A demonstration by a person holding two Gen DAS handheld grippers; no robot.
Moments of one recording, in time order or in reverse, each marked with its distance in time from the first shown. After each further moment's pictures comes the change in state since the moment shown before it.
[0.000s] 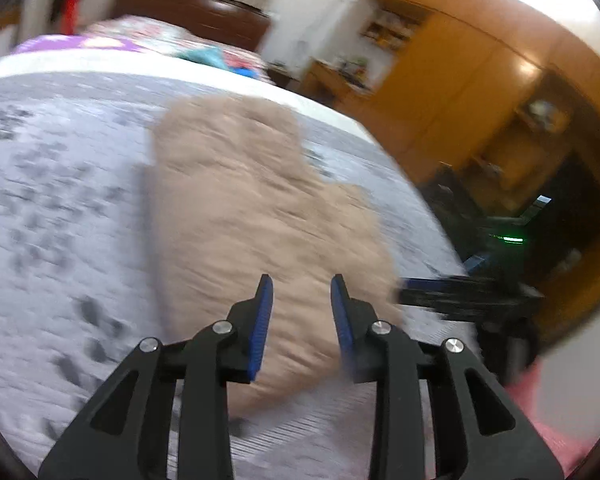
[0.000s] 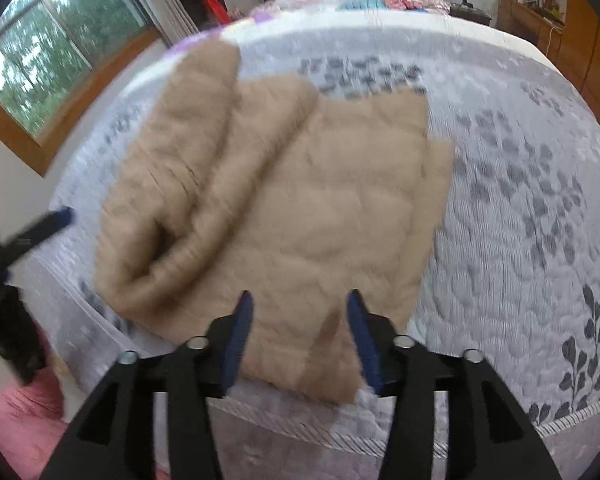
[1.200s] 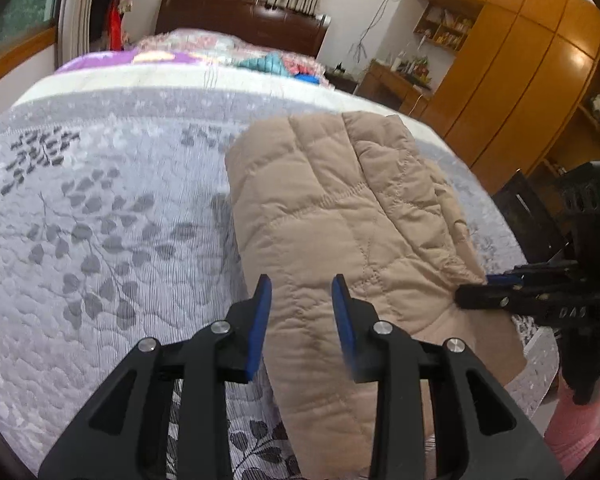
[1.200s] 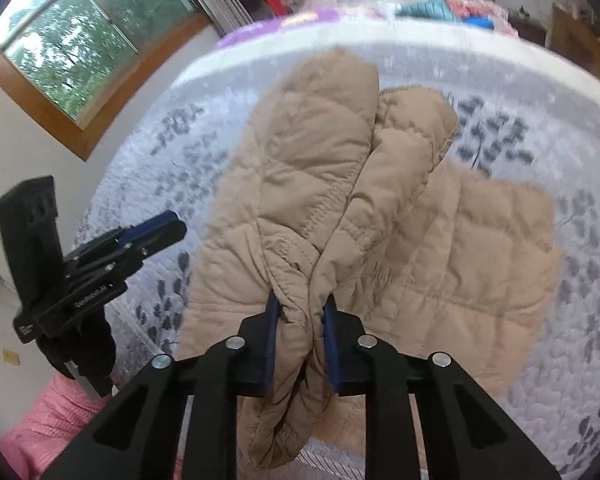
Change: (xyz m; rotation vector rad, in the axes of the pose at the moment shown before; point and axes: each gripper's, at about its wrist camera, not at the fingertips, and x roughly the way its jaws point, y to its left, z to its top) left arm 0.026 0.026 0.036 0.019 -0.017 0.207; right arm 0.028 0.082 0.073 -0.118 0.037 0.132
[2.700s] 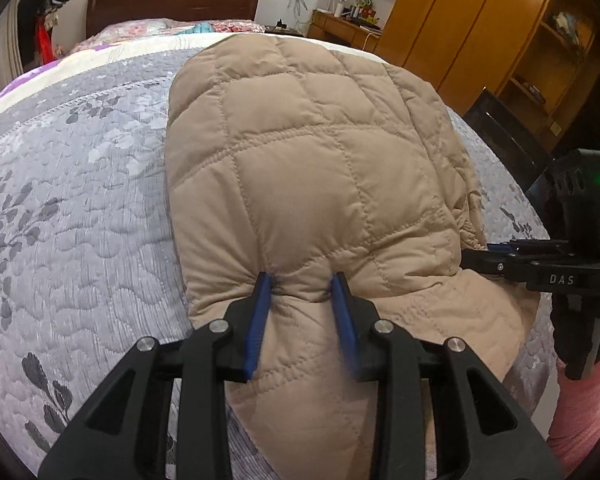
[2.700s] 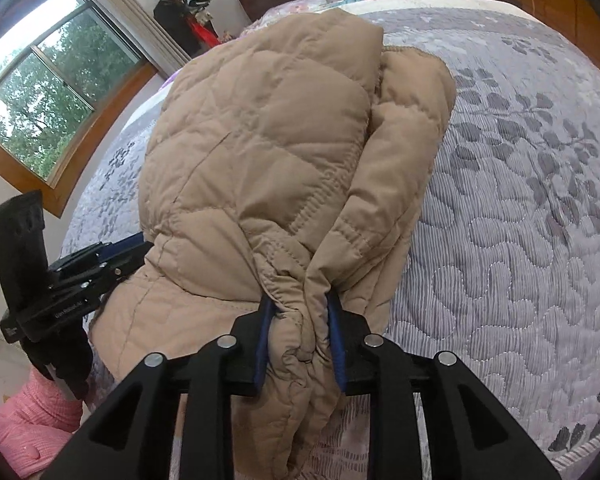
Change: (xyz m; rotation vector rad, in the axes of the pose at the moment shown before) left arm 0.093 -0.076 -0.044 0.214 0.159 -0.072; right arm 0.005 -0.133 -0.105 0.220 -0.101 -0.044
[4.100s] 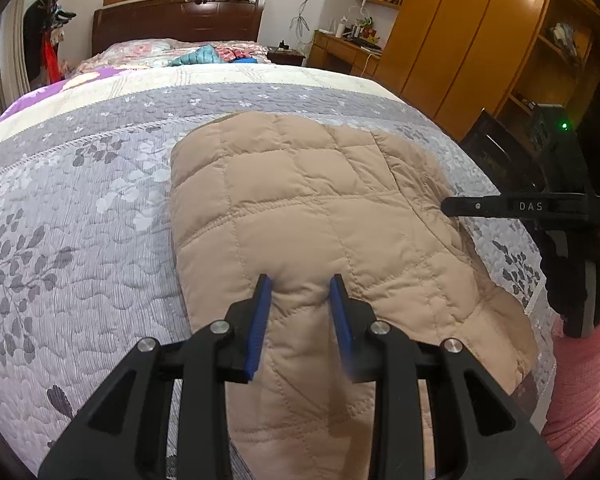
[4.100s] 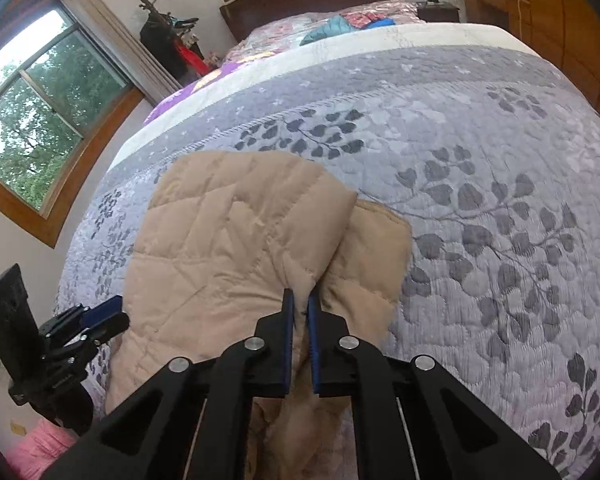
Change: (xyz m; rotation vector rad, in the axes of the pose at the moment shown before) left arm -0.019 -0.011 0.034 0.002 -0.072 0.014; right arm -0.025 -0.027 0.085 0.042 -0.046 -0.031
